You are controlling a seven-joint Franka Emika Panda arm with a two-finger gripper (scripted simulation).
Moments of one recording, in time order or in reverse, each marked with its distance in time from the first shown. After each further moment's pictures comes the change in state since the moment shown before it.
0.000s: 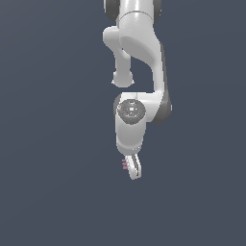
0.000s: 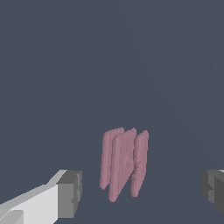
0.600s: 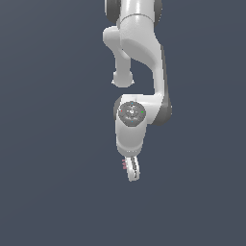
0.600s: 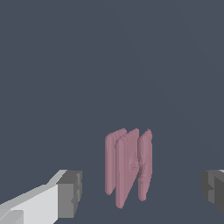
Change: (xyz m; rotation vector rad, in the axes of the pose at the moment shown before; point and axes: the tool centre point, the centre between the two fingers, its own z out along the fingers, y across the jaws) arm 0.000 -0.004 0.005 0.000 0.001 0.074
